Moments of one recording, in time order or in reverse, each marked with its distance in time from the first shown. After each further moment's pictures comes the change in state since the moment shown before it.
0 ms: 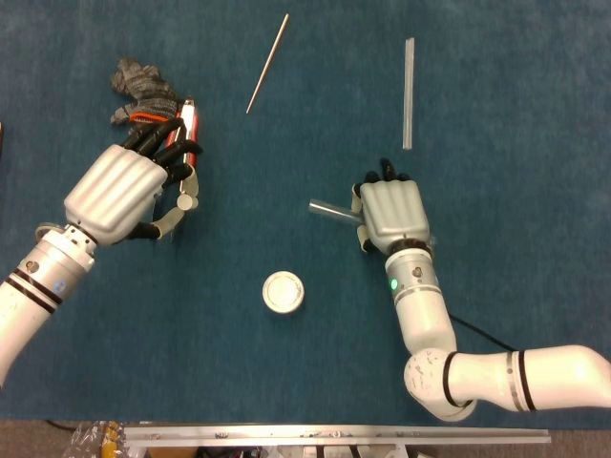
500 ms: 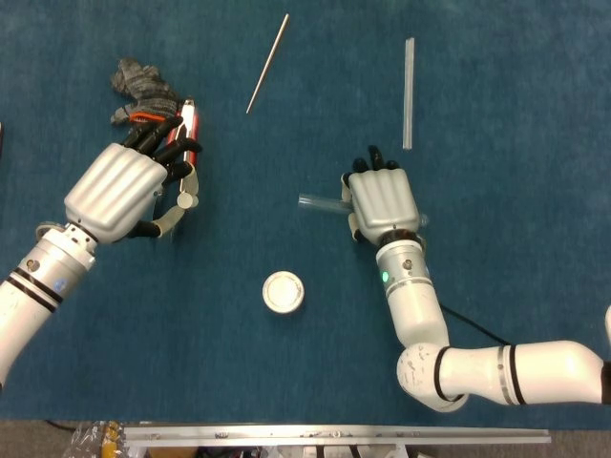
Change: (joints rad) left arm 0.001 0.000 -0.005 -0.005 -0.011 -0.002 0.005; right arm 0.031 -0.017 0.006 0.065 -0.053 -0.035 0.000
